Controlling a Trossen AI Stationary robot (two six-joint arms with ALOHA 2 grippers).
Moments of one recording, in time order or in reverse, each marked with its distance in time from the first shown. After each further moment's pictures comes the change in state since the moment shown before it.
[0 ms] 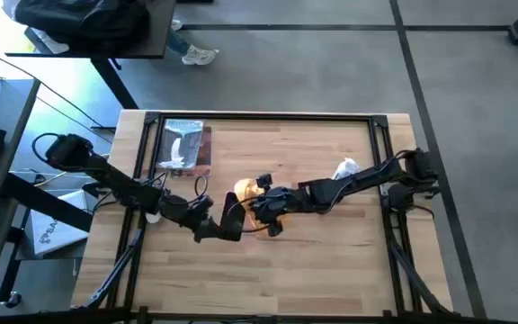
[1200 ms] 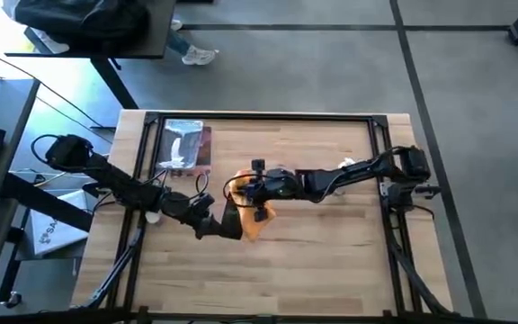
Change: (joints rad) left arm 0.026 0.003 0.000 0.035 0.047 -0.003; right arm -0.095 0.026 0.005 0.168 -0.014 0.044
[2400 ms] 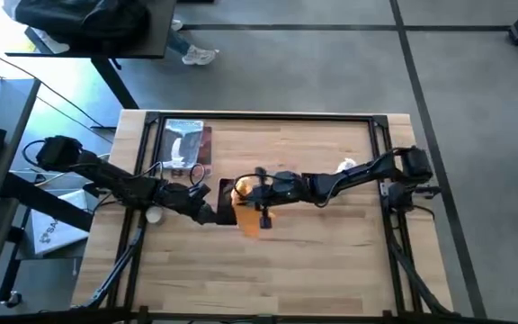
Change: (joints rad) left arm 0.135 -0.103 -0.055 -0.180 0.031 -0.121; right arm 0.009 0.020 -0.119 0.299 -0.211 0.259
